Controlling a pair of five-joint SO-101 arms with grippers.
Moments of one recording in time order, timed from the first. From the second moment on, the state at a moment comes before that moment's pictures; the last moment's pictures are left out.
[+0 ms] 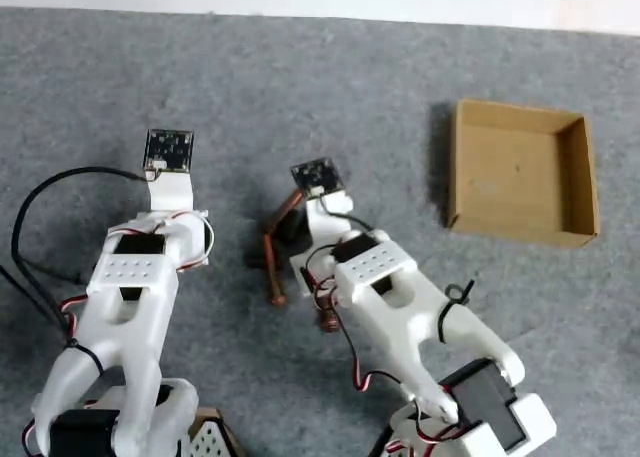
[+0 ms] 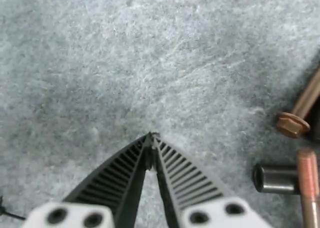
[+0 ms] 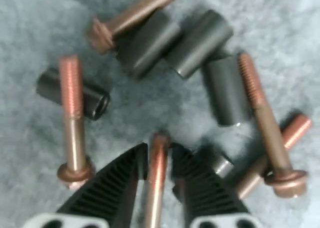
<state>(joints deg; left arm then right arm) -7.3 -27.0 58.0 34.9 3.1 -35.8 -9.0 45.3 40.1 -6.5</state>
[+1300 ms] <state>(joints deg) -7.3 -27.0 58.0 34.9 3.1 -29.5 -4.1 45.8 45.8 -9.2</state>
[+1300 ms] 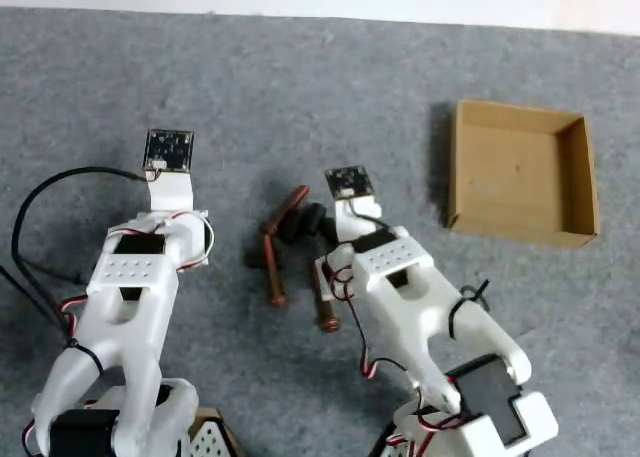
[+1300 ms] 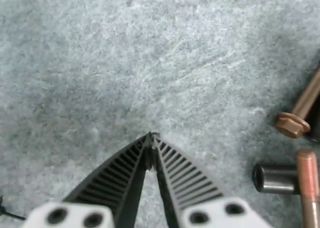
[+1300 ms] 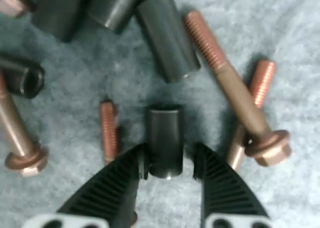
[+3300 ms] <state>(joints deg) 19.3 -26.8 63.4 39.3 26.8 -21.1 -25.1 58.2 38.5 -4.1</state>
